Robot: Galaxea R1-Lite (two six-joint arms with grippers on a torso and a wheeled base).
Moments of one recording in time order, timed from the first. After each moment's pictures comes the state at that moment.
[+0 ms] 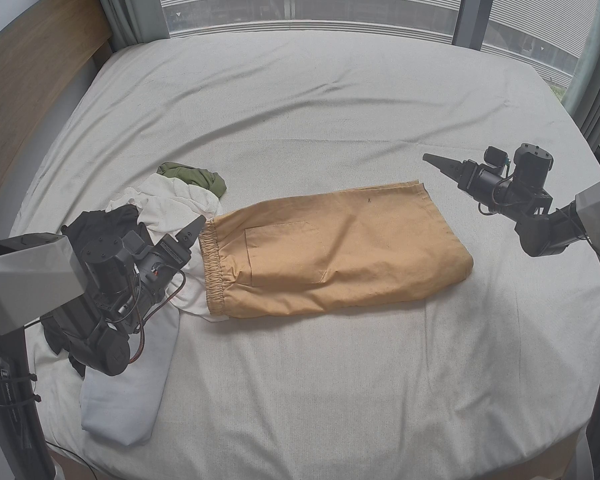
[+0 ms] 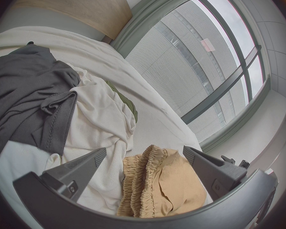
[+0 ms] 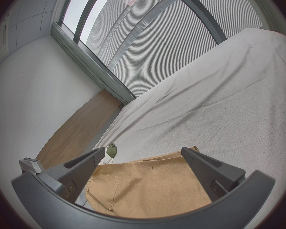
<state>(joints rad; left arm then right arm) -0.19 2.23 -0.72 -1.55 -0.08 -0.73 0.04 2.25 -1.46 -0.87 0.66 0.51</state>
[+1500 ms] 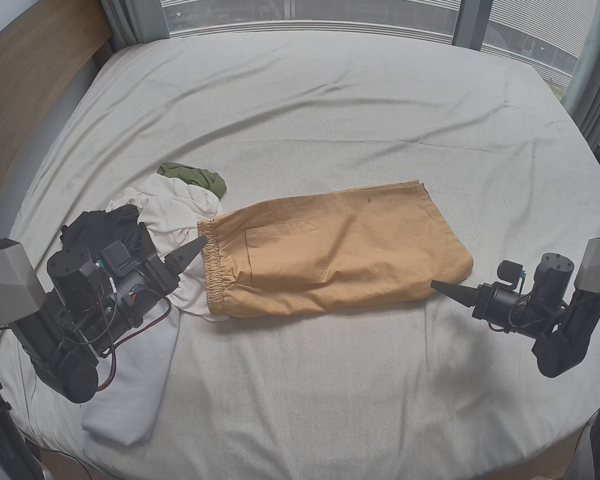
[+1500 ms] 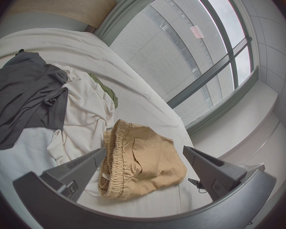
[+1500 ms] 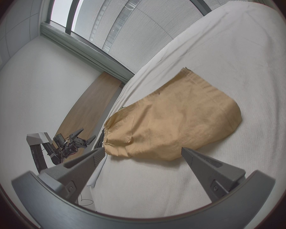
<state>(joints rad) -0.22 2.01 -0.44 -1.55 -0.26 -0.67 0.08 2.18 -0.47 -1.54 0.72 0.52</state>
